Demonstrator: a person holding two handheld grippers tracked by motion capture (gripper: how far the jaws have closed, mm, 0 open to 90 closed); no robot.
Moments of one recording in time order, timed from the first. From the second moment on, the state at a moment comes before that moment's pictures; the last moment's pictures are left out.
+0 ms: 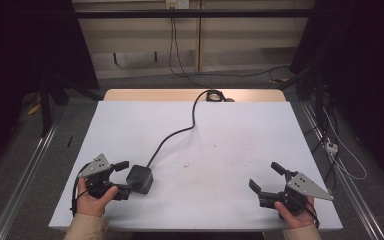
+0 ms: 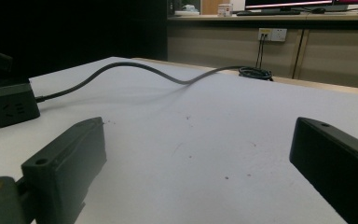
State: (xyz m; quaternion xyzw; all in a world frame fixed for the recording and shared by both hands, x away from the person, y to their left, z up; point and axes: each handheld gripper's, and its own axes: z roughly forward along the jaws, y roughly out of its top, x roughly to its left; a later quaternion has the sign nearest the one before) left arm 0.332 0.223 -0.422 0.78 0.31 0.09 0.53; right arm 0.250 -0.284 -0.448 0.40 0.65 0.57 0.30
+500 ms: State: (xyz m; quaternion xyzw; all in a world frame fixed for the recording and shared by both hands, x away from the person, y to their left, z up) left arm 0.332 0.235 -0.423 0.77 0.32 0.09 0.54; right arm 0.250 -0.284 -0.448 0.40 0.65 0.57 0.31
